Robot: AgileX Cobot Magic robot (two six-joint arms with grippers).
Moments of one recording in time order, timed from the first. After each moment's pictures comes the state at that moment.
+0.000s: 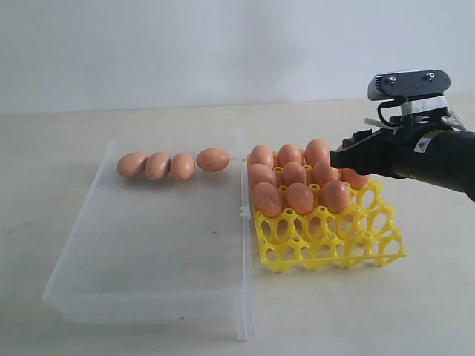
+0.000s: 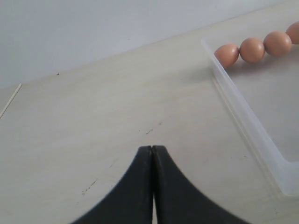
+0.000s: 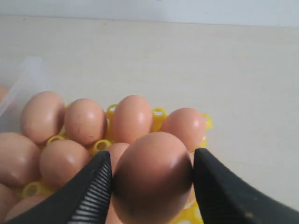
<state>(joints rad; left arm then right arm) -0.02 0.01 0.00 0.03 0.37 0.21 0.28 1.65 -0.68 0.14 -0.32 -0.07</state>
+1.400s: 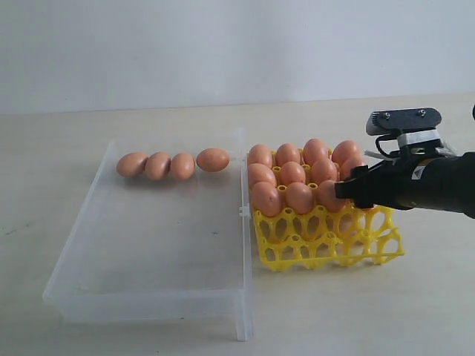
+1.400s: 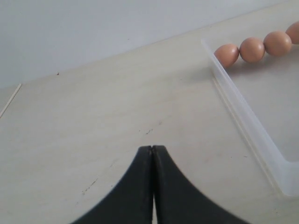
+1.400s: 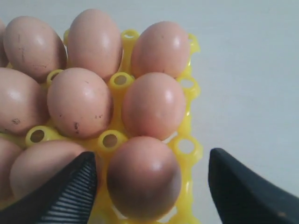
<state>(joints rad) -0.02 0.01 0.00 0.03 0.37 0.21 0.23 1.76 -0.68 0.08 -0.24 0.00</state>
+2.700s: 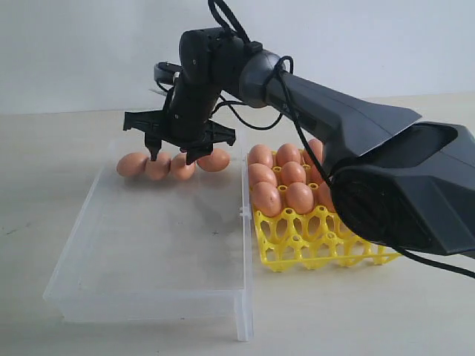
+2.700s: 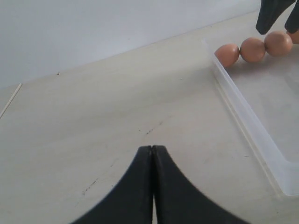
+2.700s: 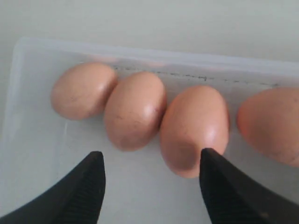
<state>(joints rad) -0.02 0.01 0.00 0.03 0.37 0.21 0.64 2.63 -2.52 0.14 1.10 0.51</state>
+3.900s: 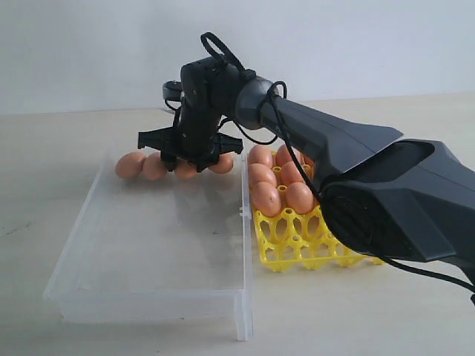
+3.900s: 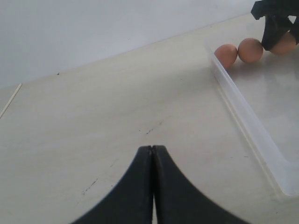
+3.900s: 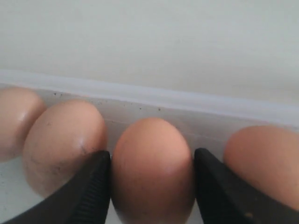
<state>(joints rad) -0.02 0.01 0.00 0.03 0.37 0.21 0.64 2.71 -2.54 0.02 1.04 0.54</state>
